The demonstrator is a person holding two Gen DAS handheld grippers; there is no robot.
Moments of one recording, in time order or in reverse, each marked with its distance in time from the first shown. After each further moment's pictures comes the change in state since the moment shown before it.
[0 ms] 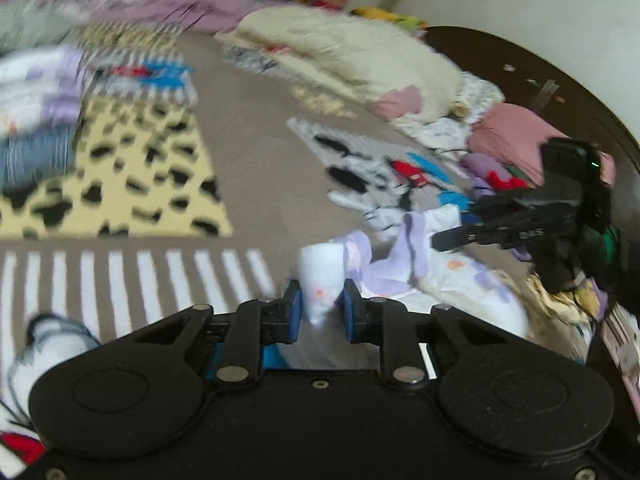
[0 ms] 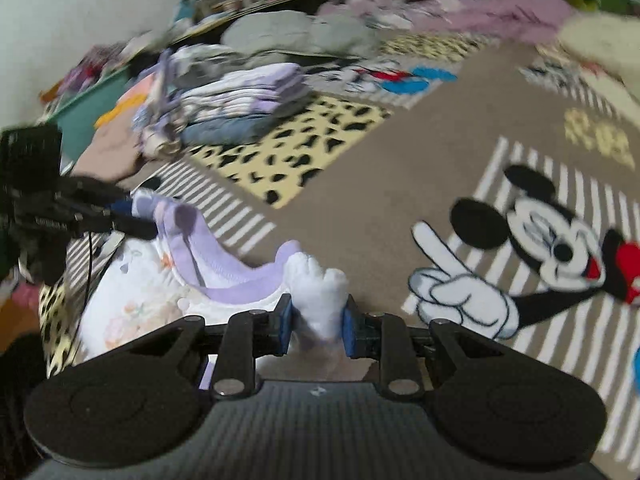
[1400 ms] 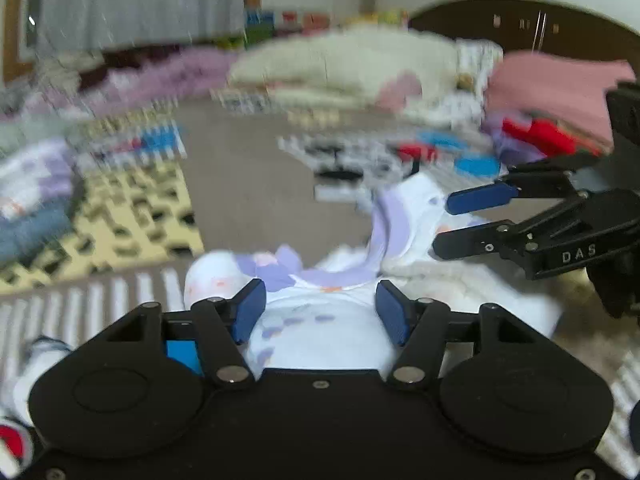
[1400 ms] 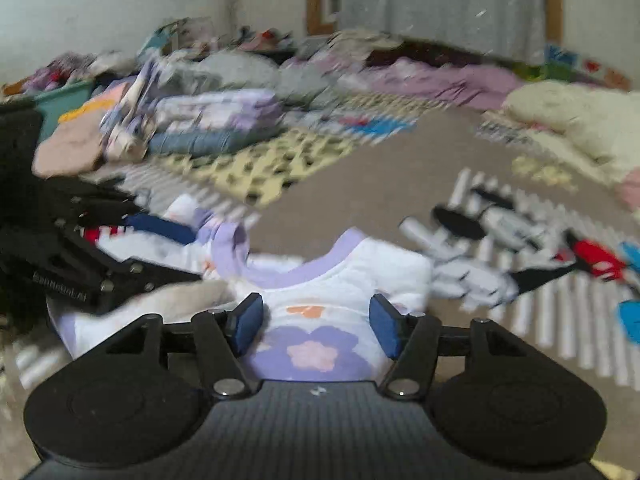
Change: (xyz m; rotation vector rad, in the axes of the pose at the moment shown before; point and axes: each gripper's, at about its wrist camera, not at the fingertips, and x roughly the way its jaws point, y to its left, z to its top) left arm -0.007 -0.105 -0.051 0.334 -0.196 0.201; right arm 0.005 0.080 -0.082 -0.117 -0.280 -0.281
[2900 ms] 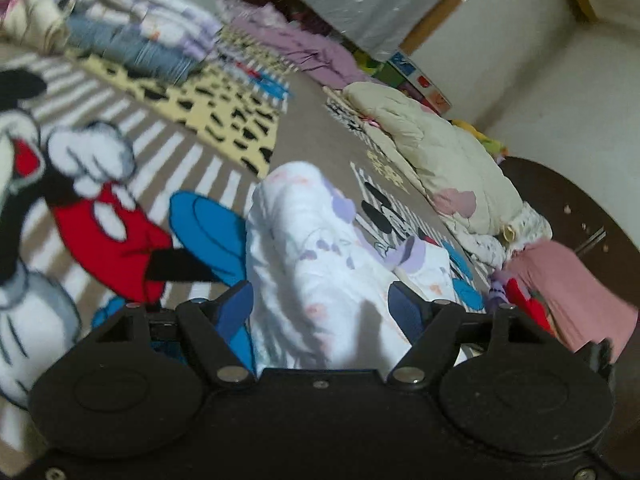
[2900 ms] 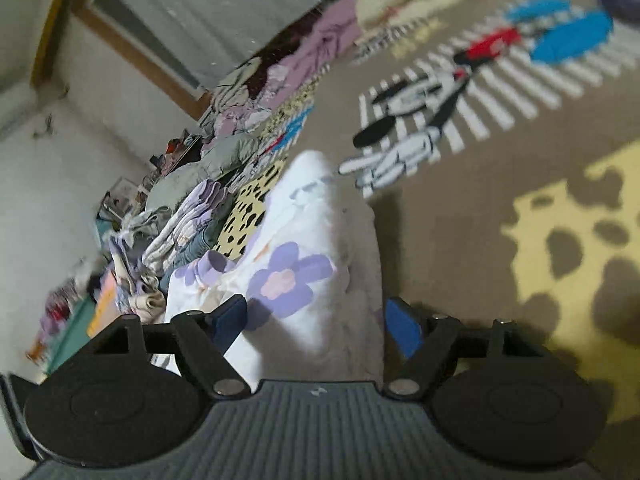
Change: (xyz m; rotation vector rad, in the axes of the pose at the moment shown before) left arm -0.031 0.033 -0.054 -0.754 -0.036 0.009; right arm -0.027 -0.044 -0.078 0.856 -0.041 0.131
